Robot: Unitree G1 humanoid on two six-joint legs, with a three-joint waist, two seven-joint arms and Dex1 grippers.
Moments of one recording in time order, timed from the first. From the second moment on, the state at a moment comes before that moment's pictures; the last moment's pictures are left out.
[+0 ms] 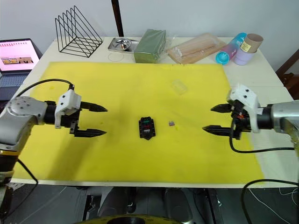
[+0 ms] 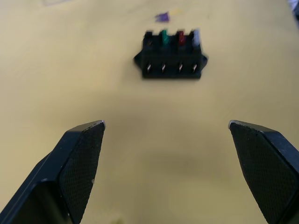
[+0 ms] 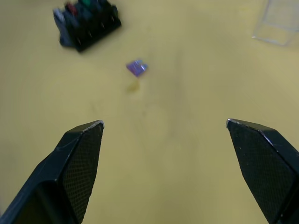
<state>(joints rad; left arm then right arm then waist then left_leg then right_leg) -0.46 0.87 -0.06 -0.06 -0.40 0.35 -1.35 -0.34 -1.08 -0.18 -0.29 0.56 0.96 1.14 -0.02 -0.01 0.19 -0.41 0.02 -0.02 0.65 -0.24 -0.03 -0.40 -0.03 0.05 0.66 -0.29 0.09</state>
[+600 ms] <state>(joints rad) -0.47 0.73 -0.14 -0.14 -0.39 0.40 -1.26 -0.64 -0.68 -0.10 -0.08 0.73 1.55 0.80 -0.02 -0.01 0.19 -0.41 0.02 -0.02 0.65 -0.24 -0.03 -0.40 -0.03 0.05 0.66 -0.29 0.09</state>
